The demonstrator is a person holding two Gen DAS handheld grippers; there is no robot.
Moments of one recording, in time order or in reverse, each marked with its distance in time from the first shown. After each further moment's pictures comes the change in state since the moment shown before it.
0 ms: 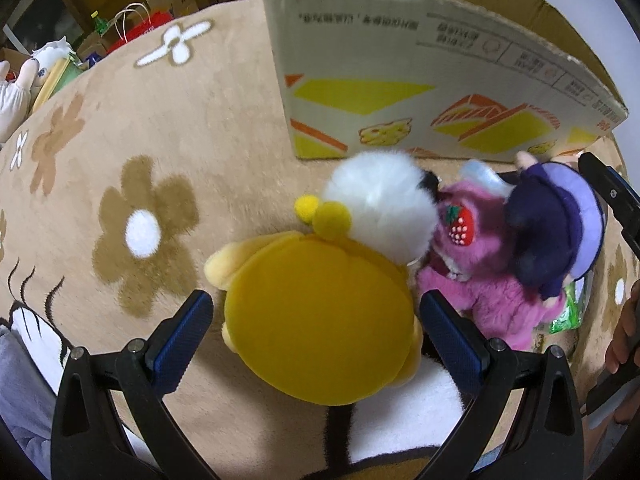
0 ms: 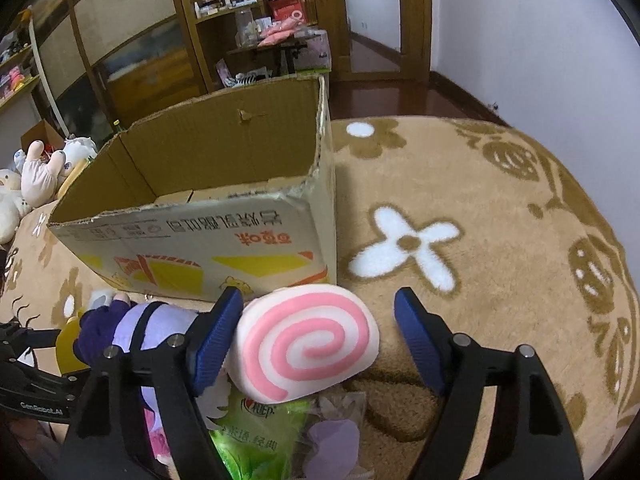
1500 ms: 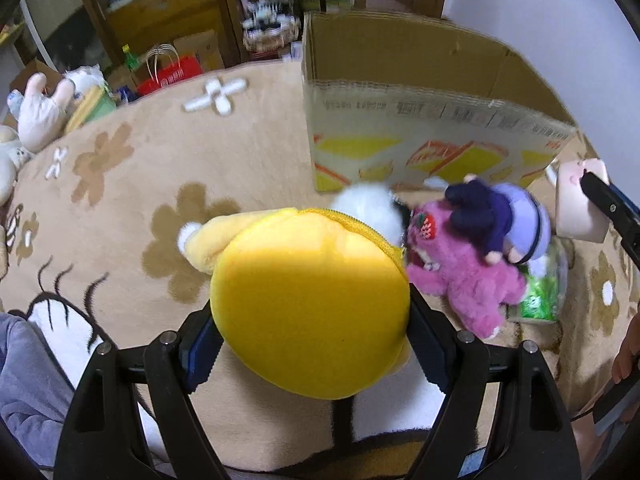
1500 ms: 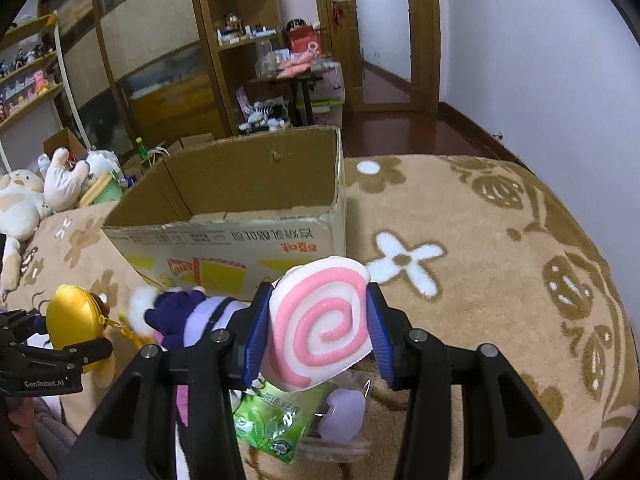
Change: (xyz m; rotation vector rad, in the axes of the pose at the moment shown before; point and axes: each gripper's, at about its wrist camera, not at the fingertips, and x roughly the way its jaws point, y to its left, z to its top) left arm -0.070 -0.004 -0.037 -0.014 -0.236 0.041; right arm -0.066 0.007 -0.009 -0.039 -0.139 0.034
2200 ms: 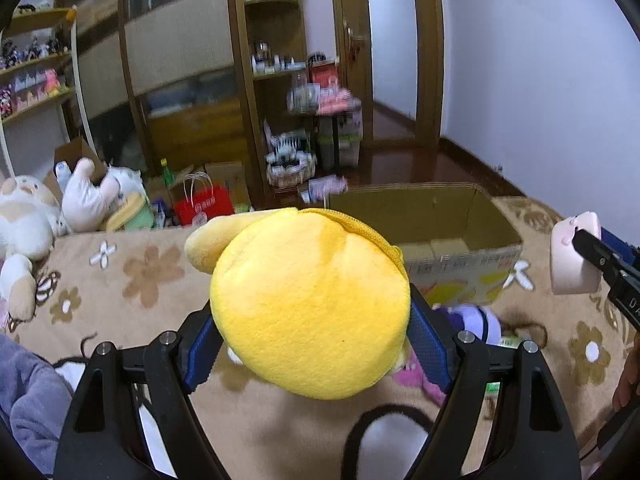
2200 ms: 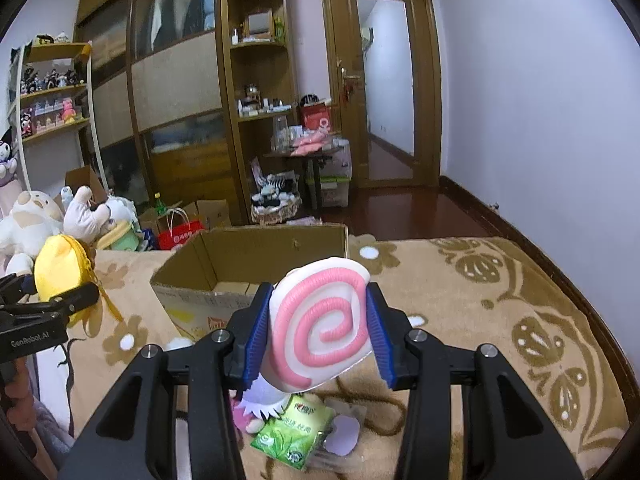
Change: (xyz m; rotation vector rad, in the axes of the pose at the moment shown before) left arm -0.105 0.002 -0.004 -0.005 -0.509 0.056; right arm -0.076 0.014 0.009 -0.052 -0.280 0.009
